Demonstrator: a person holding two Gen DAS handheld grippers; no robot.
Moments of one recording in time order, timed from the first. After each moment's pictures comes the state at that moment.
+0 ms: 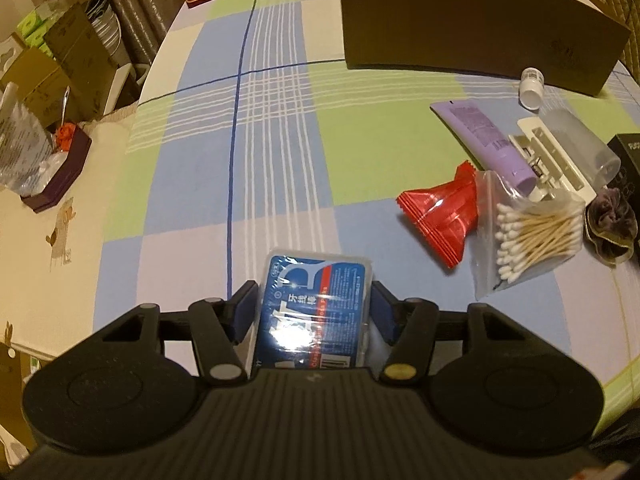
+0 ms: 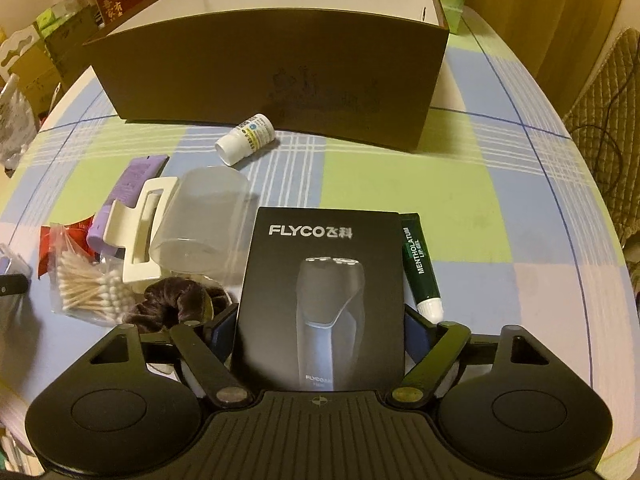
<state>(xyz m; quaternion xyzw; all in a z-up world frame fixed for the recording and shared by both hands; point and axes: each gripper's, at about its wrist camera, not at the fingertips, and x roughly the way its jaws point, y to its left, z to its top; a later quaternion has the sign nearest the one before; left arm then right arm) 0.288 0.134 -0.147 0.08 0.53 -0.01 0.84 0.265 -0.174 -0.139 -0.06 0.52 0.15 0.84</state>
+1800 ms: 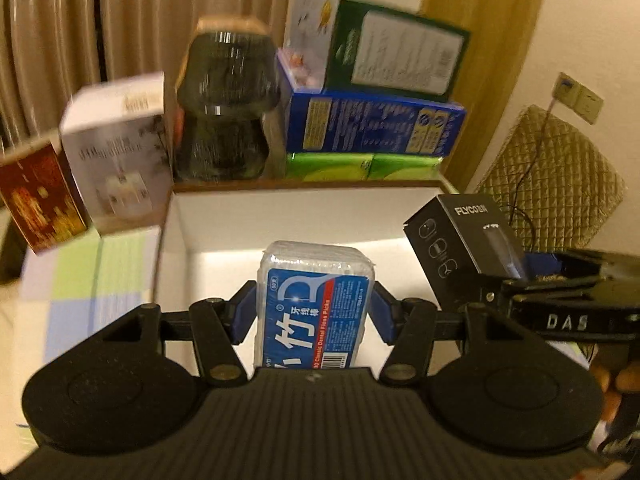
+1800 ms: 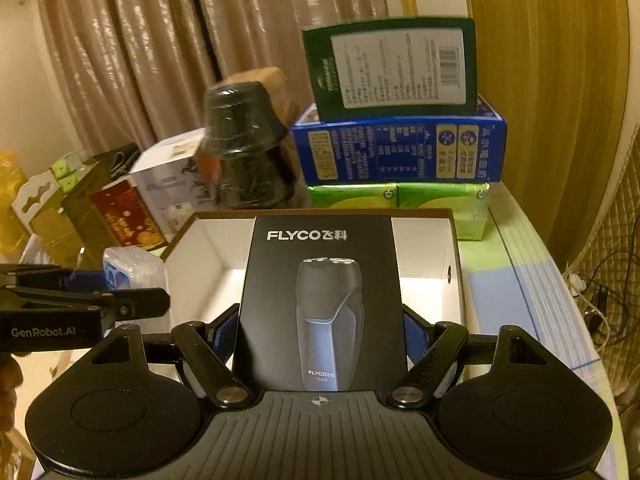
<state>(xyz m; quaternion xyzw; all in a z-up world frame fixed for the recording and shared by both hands) 0.522 0.019 -0.018 0.00 0.40 -0.18 0.90 0.438 -0.141 -0.015 0.04 0.36 0.18 0.91</state>
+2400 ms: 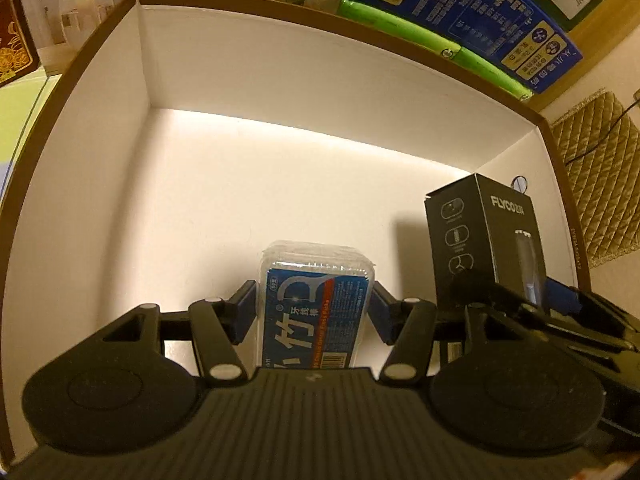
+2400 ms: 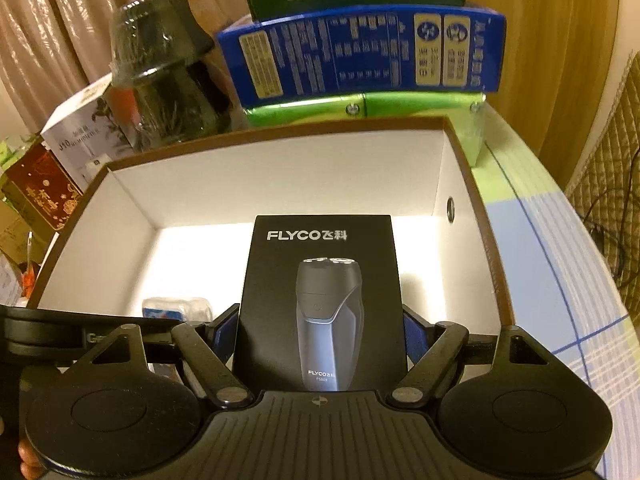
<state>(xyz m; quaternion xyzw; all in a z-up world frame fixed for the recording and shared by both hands) 0.603 0.004 -0.131 -0.09 0.57 -0.14 0.81 0.499 -0.134 -0.097 0.05 0.45 0.12 0.89</state>
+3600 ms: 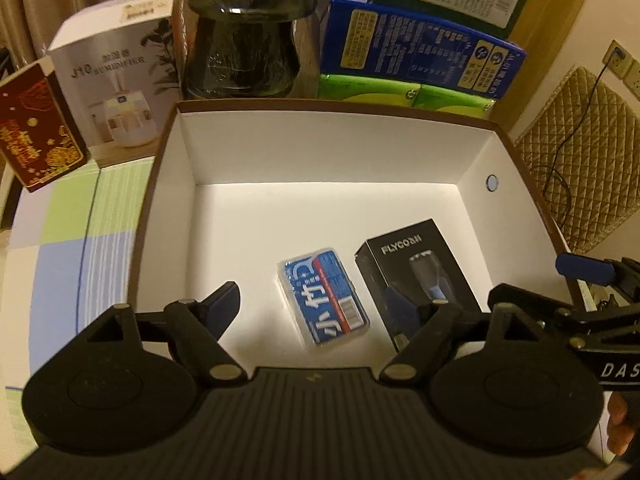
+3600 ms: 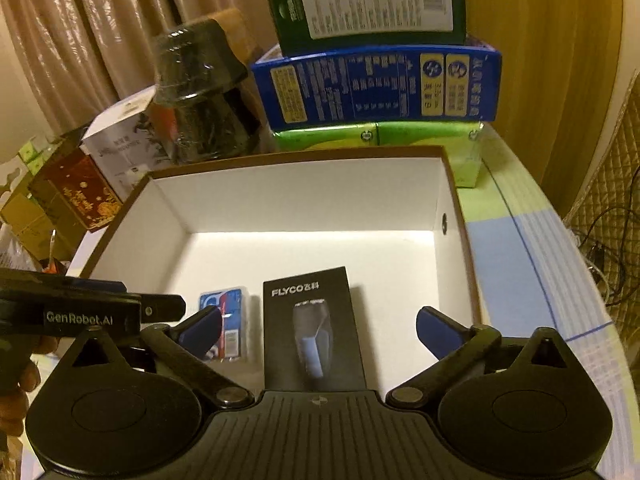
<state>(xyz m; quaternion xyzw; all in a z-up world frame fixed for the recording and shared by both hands) 0.550 0.014 -0.057 0.01 0.48 -0.14 0.87 0.459 -0.142 -0.057 0.04 0.42 0.15 0.89</state>
